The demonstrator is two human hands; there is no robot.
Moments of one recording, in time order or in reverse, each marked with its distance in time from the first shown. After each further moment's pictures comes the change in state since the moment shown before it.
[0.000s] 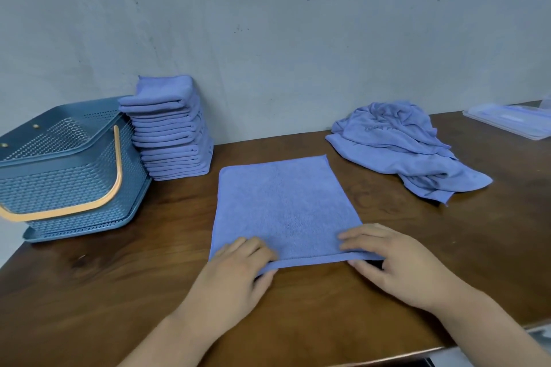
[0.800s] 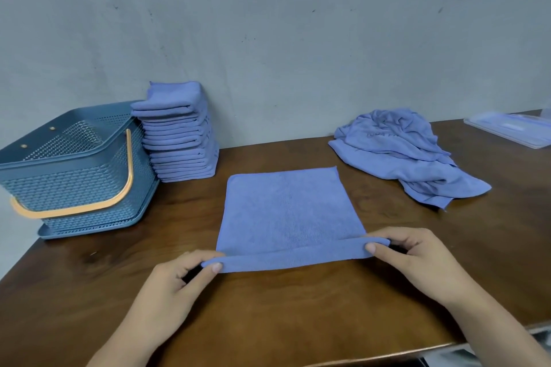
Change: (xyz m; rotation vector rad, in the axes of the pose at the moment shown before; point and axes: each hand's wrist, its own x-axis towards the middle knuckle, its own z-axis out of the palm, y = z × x) left_hand -0.052 -0.017 -0.063 -0.663 0.070 -0.539; right_hand -0.011 -0.024 -0.034 0.697 0.062 0.319
